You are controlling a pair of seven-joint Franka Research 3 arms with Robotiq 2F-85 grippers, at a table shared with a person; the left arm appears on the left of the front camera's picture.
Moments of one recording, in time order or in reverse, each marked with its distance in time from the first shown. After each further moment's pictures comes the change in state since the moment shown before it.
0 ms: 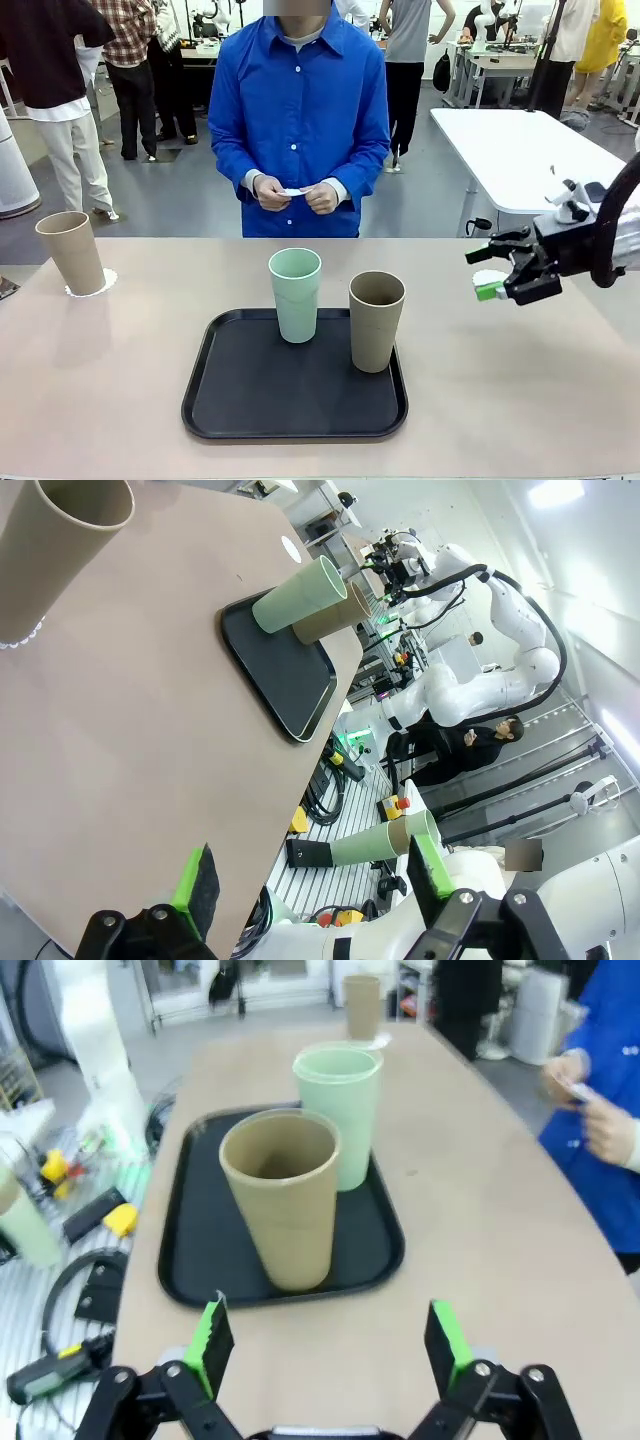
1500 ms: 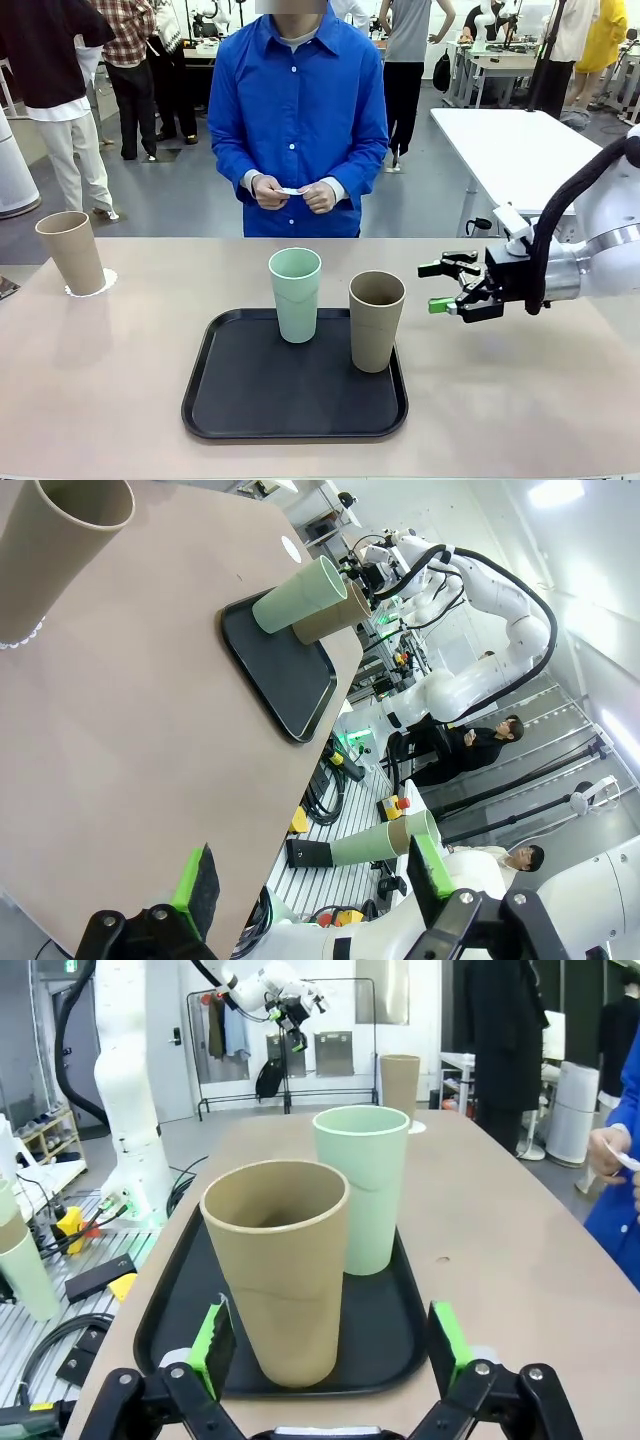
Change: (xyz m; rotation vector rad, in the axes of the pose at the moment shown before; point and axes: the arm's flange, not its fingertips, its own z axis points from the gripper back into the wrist) left arm 0.000 0.000 0.000 0.000 0.000 0.000; right arm -0.045 -0.026 -0.083 0.104 -0.293 0.013
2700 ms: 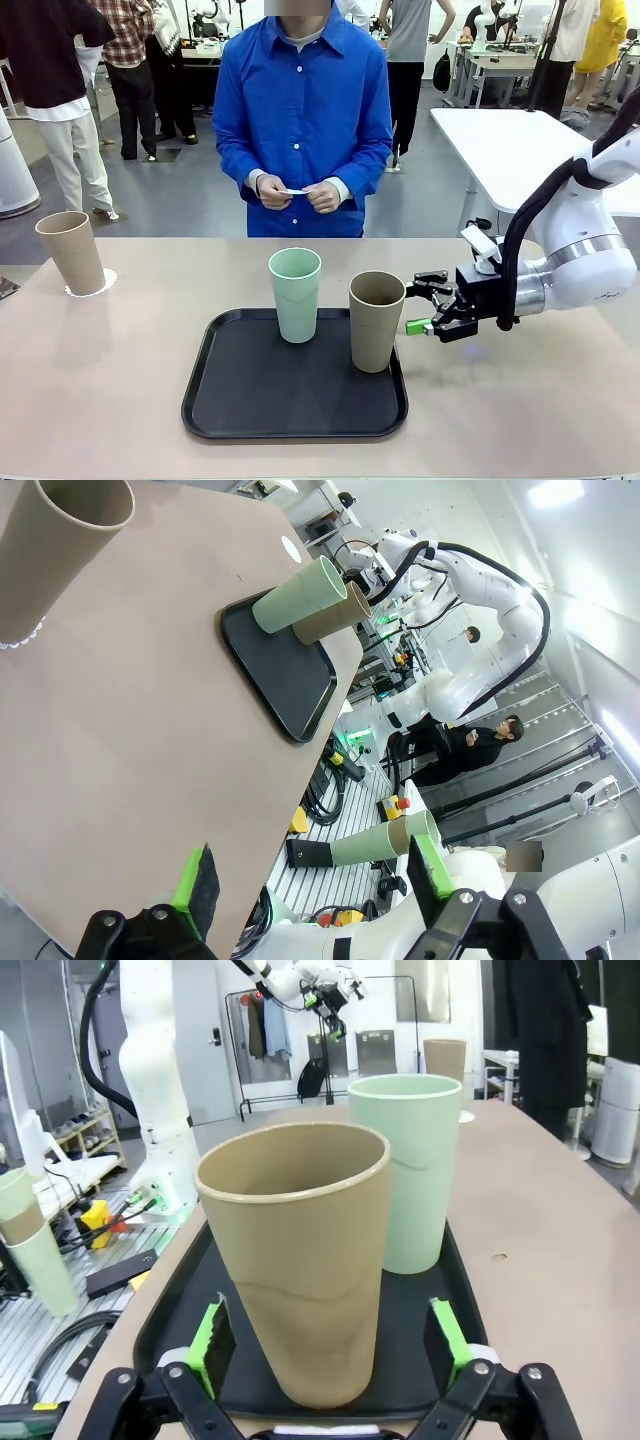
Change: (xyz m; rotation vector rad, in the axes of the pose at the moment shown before) left arm 0.000 0.000 0.000 0.000 0.000 0.000; right arm -0.031 -0.004 -0.044 0.110 -0.010 -0.038
